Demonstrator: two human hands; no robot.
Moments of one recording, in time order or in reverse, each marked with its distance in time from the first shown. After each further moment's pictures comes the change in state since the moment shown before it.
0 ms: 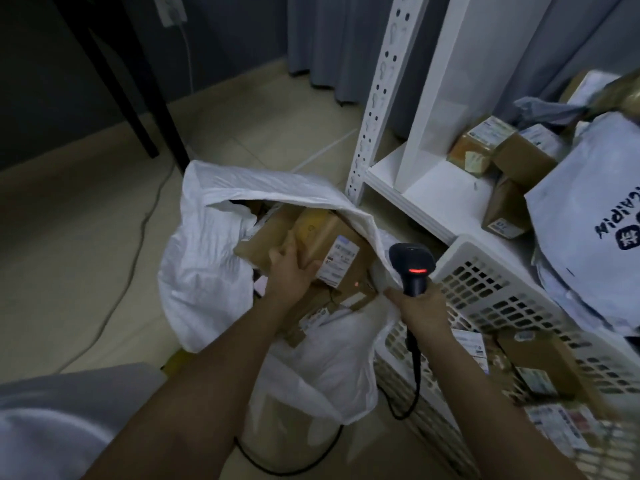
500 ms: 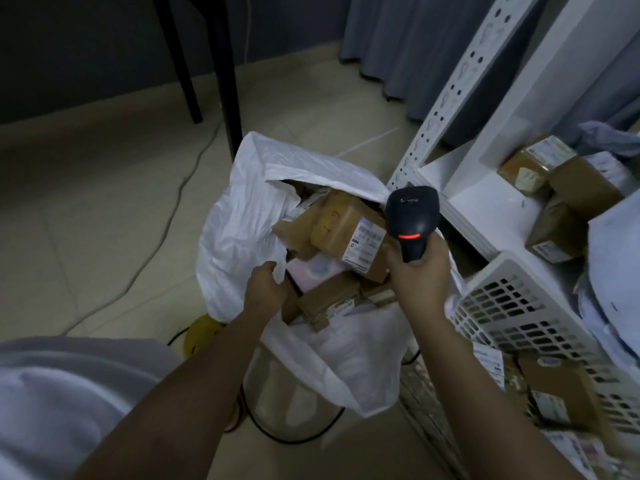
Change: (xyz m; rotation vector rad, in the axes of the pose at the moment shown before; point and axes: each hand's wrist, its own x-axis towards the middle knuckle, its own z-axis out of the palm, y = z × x) left_hand -0.038 -0.107 -0.046 -0.039 0.141 -0.256; right_hand -0.028 -0.053 0.080 -0.222 0.154 -0.516
